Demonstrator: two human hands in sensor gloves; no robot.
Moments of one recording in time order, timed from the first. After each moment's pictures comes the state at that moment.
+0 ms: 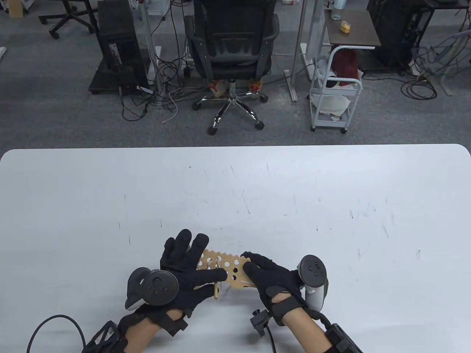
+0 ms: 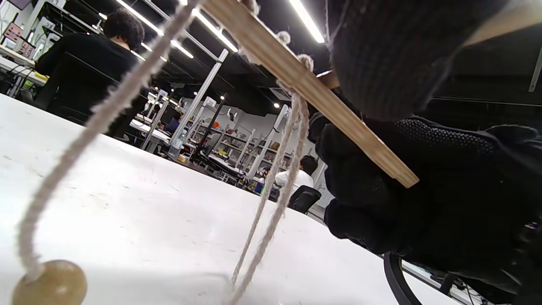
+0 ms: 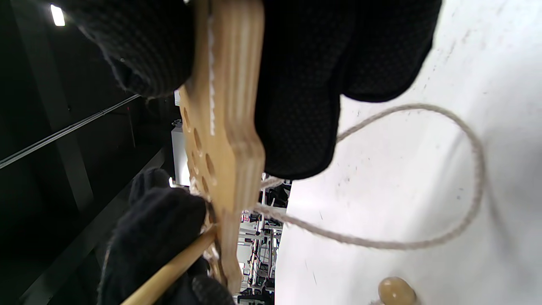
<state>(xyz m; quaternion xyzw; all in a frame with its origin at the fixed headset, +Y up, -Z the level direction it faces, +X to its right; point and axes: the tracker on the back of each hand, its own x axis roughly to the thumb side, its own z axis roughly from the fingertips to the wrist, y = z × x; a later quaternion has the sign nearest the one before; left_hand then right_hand) -0.189 -0.703 -0.279 0.05 -0.31 0.27 0.91 0.094 -0.762 -0.300 0.06 0.06 0.72 0.69</state>
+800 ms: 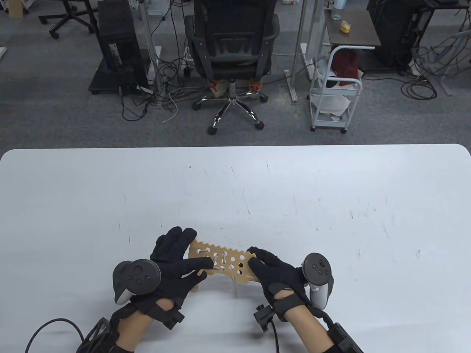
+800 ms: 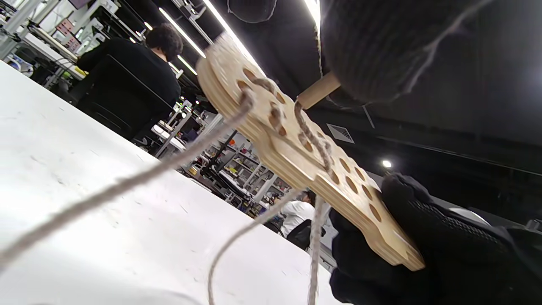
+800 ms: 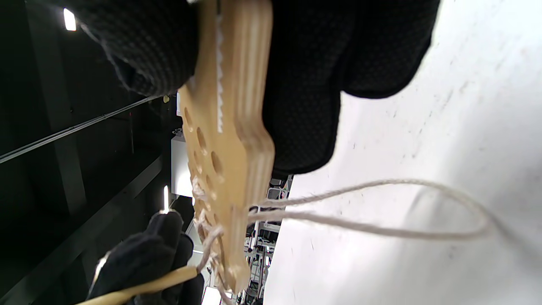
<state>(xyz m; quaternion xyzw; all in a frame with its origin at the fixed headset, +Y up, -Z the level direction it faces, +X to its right) -0.223 -0.705 -0.297 0.07 -0.25 0.36 0.90 0.108 -0.759 -0.306 0.05 0.02 0.74 0.67</state>
